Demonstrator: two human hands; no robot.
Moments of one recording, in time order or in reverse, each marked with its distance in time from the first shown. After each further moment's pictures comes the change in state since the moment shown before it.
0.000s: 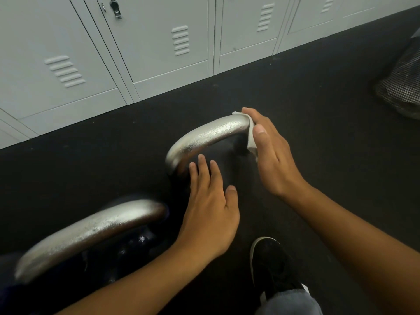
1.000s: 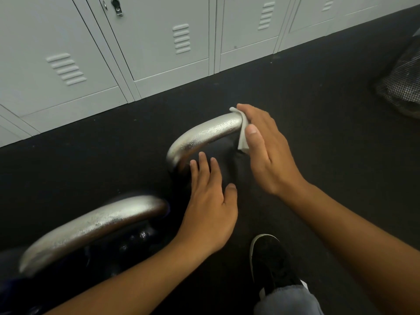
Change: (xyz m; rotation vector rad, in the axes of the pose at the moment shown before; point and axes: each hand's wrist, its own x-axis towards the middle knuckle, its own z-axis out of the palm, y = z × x) left_hand -0.001 -0.001 -0.003 -0.076 -0.010 0.014; right_hand 0.000 -0.010 0.002 -0.155 0.022 -0.129
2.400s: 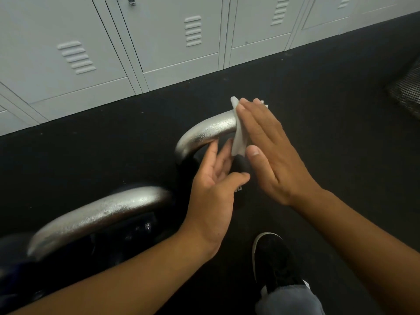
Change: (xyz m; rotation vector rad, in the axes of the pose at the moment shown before) left_hand -0.010 0.012 -0.006 -1.027 0.063 0.019; right_hand -0.009 0.001 -0.003 -0.169 -0.168 -0.294
